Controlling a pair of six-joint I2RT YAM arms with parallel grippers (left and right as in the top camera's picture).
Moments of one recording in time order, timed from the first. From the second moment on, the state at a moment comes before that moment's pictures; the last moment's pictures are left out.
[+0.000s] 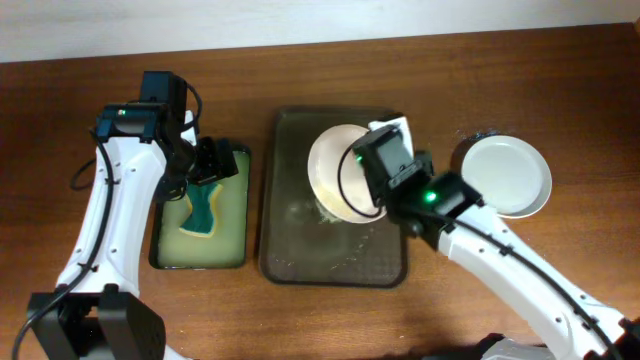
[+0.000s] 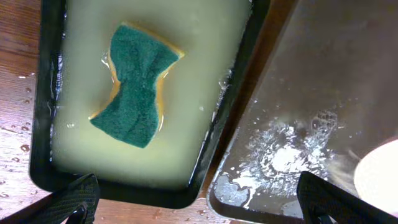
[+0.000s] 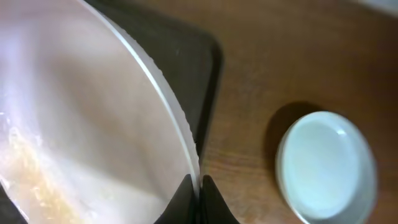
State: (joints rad) left arm -0.08 1.73 1.60 -1.28 0.10 -0.34; right arm 0.59 1.42 1.19 -0.78 0.51 0.23
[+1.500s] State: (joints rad) left arm -0.08 1.73 1.60 -1.28 0.12 -0.34; right arm 0.91 1.48 1.19 -0.75 1.23 0.11
